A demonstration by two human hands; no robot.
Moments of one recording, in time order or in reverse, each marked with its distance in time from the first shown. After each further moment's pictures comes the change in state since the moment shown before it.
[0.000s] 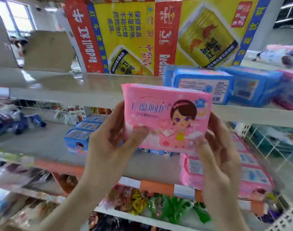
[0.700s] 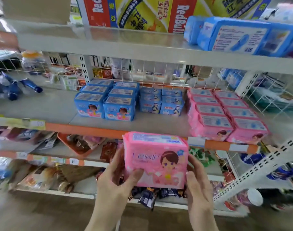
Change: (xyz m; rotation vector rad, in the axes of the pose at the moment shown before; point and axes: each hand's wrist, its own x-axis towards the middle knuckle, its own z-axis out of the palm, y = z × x) left_hand -0.163 -0.081 -0.131 -0.093 0.028 -0.559; right_hand -0.210 0.044 0.055 -0.049 0.096 0.544
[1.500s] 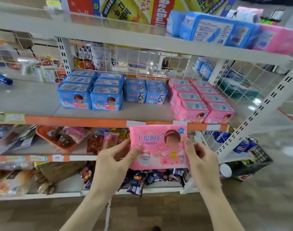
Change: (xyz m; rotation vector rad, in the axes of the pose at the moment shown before) left_hand -0.011 0.014 -0.027 0.083 -0.226 0.036; right_hand -0.026 -0.032 -0.001 -0.583 0.205 -0.092
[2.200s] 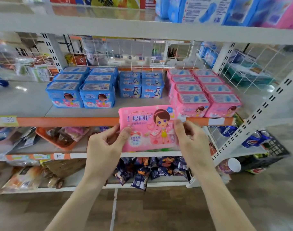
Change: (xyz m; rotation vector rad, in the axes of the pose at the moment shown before) left_hand 0.044 0.015 0.051 0.173 0.153 0.051; right_hand 0.074 0.016 -0.015 -0.060 -0.103 -0.033
